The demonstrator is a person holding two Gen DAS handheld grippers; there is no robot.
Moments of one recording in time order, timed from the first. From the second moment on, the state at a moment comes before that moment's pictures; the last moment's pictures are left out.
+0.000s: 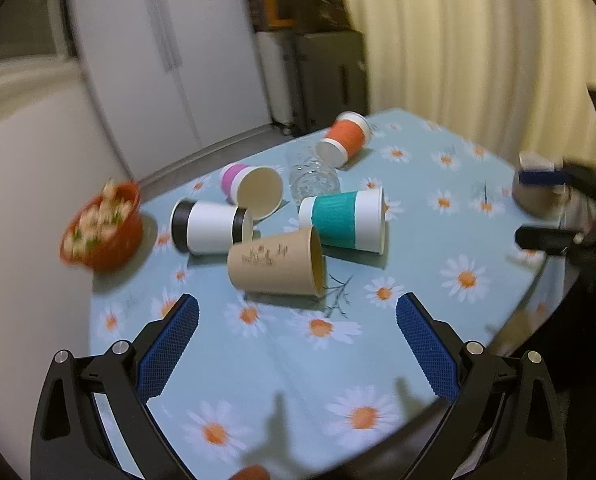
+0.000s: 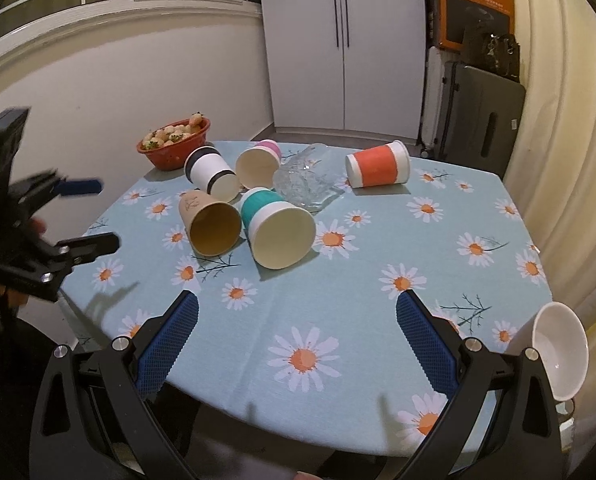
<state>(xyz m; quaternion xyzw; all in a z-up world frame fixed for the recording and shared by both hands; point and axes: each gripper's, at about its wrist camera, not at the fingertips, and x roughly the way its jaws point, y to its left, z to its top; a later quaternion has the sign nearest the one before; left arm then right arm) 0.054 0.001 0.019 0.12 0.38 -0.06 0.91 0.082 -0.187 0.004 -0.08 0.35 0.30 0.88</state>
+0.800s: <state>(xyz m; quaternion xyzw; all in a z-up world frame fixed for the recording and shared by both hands) 0.162 0.001 -0.023 0.40 0.44 -0.32 0.73 0.145 -0.181 -0.008 0.06 0.48 0.42 0.77</state>
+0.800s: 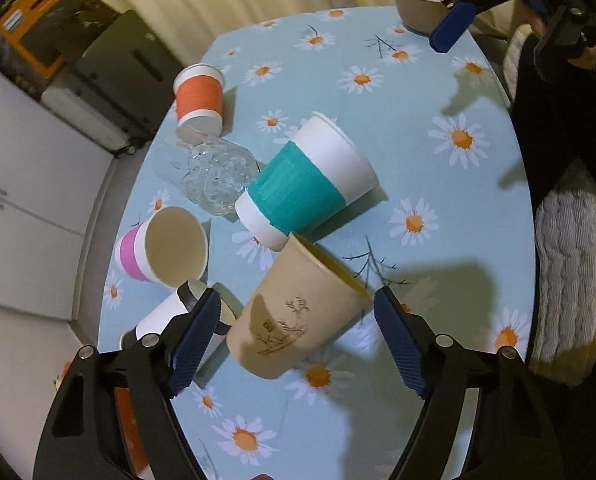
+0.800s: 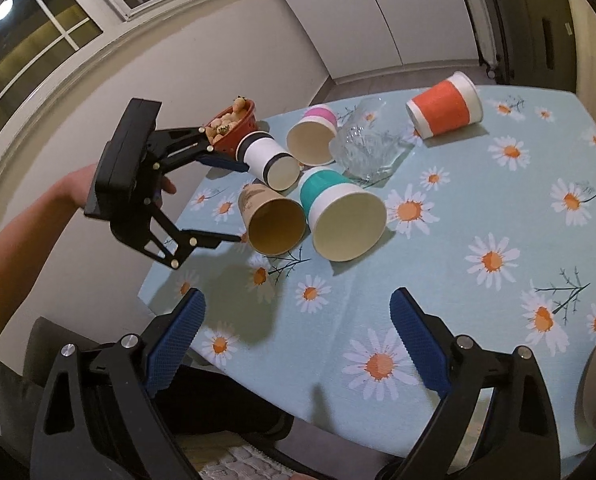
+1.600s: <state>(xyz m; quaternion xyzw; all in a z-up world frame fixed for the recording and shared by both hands) 0.172 -0.007 -0.046 0.41 0.49 -0.38 0.67 0.162 -0.189 -0.017 0.09 0.49 0.41 0.76</state>
